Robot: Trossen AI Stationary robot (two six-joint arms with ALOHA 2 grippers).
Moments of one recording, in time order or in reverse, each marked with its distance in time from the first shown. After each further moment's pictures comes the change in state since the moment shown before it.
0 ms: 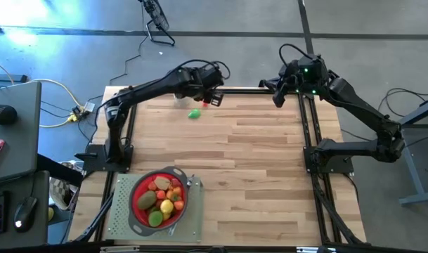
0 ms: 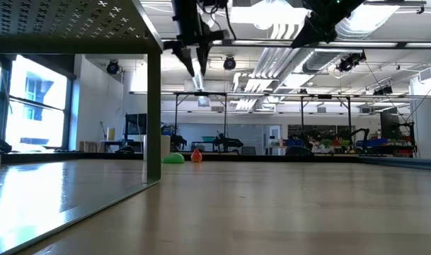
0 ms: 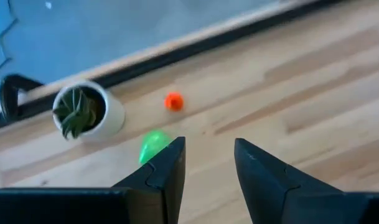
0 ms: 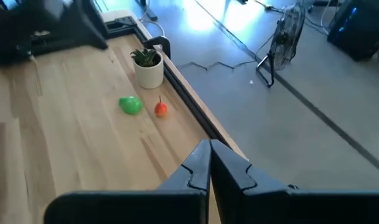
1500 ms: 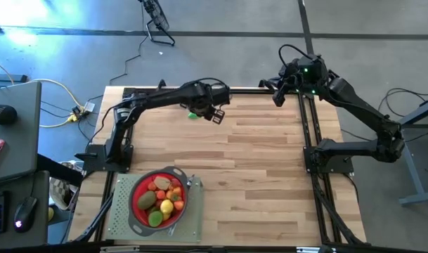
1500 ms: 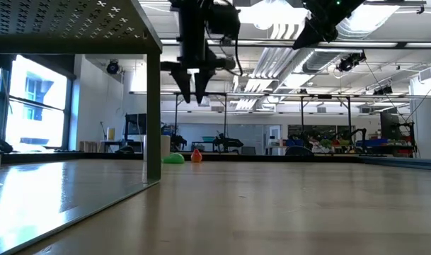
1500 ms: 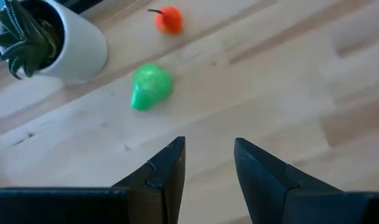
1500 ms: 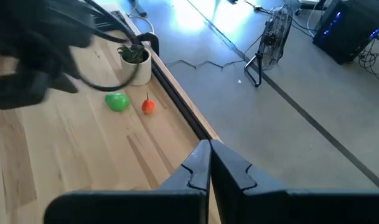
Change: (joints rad) left arm -0.044 0.119 -0.091 -0.070 0.116 -0.041; right arm 0.000 0.000 0.000 0.000 0.049 -0.029
